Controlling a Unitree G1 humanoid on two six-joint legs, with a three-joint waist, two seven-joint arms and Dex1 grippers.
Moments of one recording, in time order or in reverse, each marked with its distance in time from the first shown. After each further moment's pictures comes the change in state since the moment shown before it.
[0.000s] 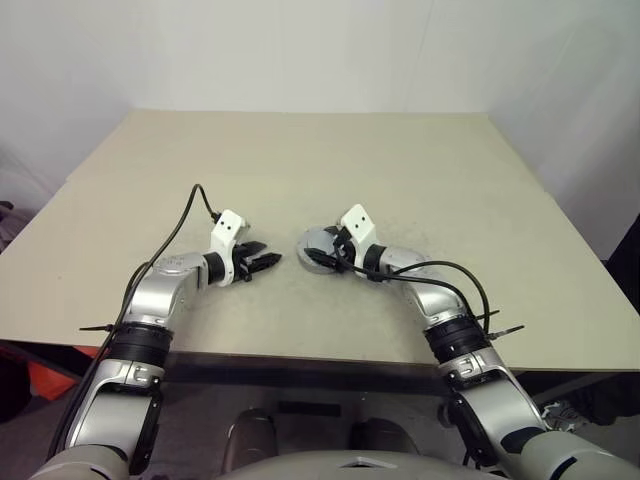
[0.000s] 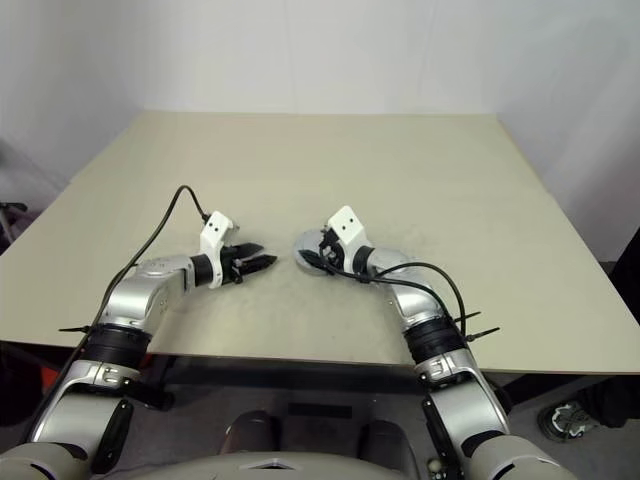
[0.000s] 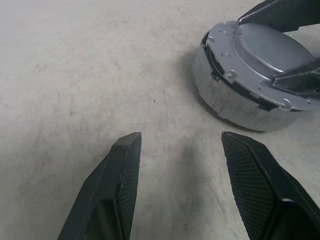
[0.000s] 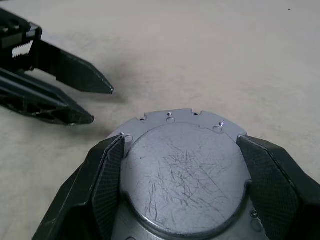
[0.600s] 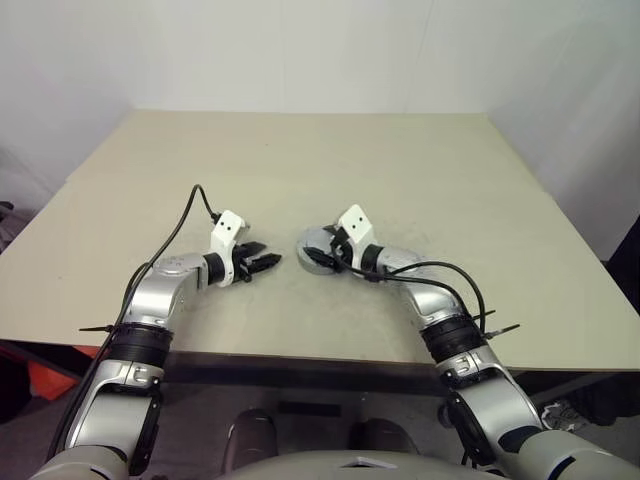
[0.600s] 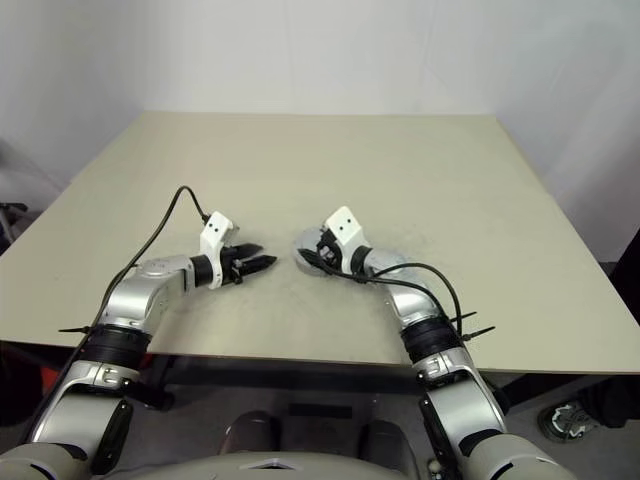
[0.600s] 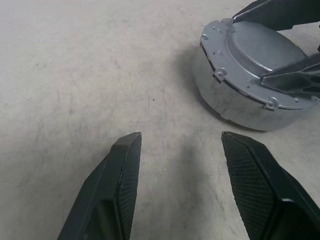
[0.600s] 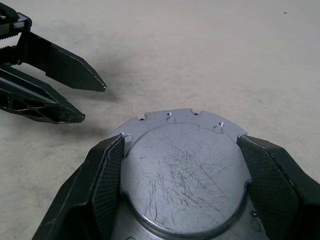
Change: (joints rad) left arm 0.003 0.000 0.000 -0.001 0.000 0.000 0.000; right arm -0.014 -0.003 0.023 0.039 -0.043 -0.045 -0.016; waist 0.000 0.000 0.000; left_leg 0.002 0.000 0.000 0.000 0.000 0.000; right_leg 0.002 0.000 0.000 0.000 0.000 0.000
